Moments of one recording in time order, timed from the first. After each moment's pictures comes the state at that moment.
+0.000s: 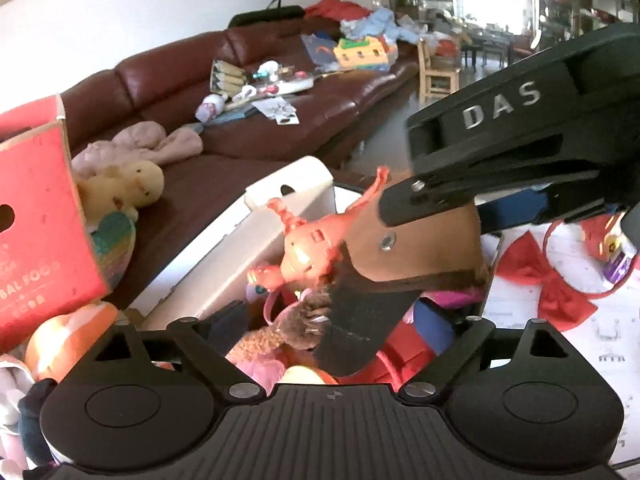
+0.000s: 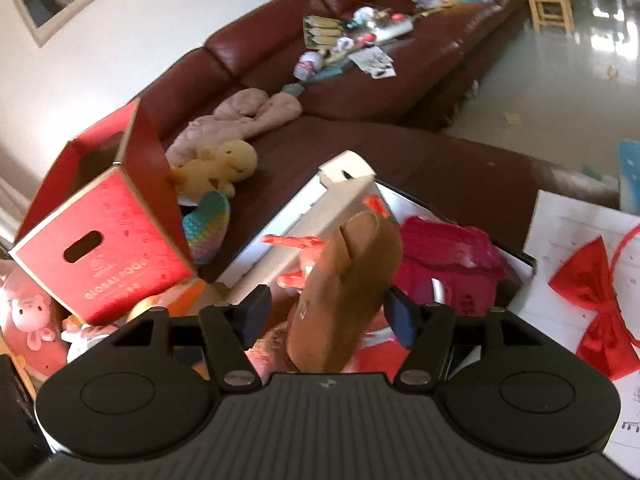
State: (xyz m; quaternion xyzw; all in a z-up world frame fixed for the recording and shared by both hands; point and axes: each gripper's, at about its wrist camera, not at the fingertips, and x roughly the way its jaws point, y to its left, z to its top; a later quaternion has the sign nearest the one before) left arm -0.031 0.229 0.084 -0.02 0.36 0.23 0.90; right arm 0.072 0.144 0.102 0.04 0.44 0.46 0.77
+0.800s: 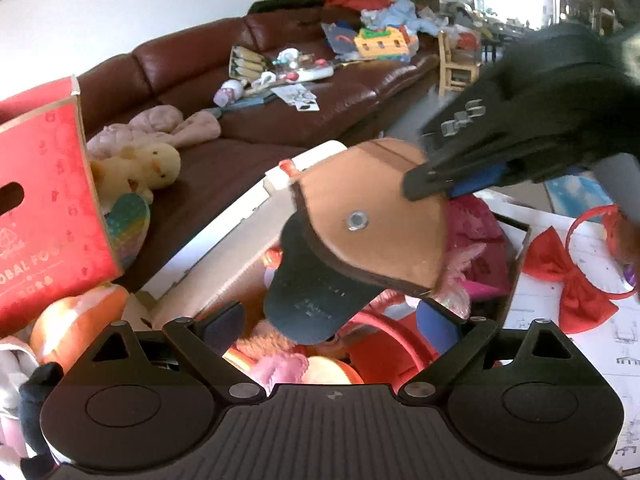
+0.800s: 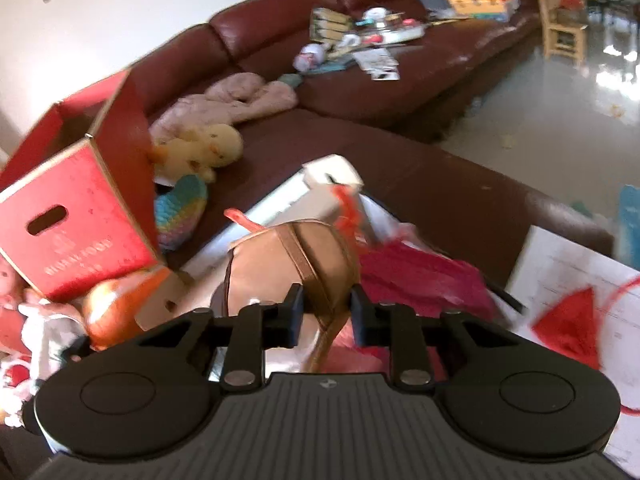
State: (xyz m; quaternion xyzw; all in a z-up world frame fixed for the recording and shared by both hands) left arm -0.034 0.238 0.077 -0.03 0.37 0.27 0.89; right arm 0.089 0.179 0.093 -0.03 0.42 0.47 0.78
